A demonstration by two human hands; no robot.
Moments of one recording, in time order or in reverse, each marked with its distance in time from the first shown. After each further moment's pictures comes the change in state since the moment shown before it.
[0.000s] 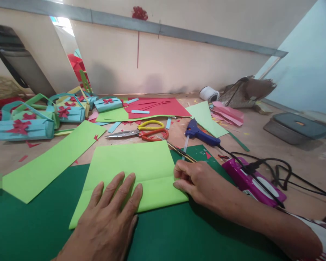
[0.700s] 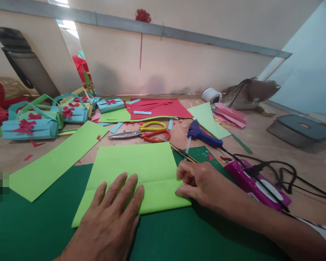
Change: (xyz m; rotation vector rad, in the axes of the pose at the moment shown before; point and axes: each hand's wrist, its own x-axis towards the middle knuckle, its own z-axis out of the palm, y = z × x) left_hand -0.003 0.000 -0.001 0.013 -0.098 0.005; right_hand -0.002 0.005 -0.001 0.080 -0.010 0.032
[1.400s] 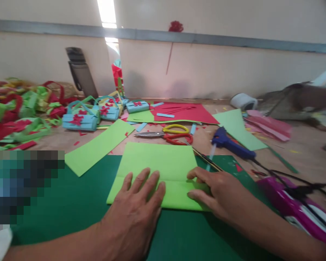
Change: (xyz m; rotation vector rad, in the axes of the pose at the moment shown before) left_hand 0.011 0.005 -0.014 -0.246 -0.157 -0.136; right_hand 0.009 -0.004 0.016 -0.253 0.019 -0.113
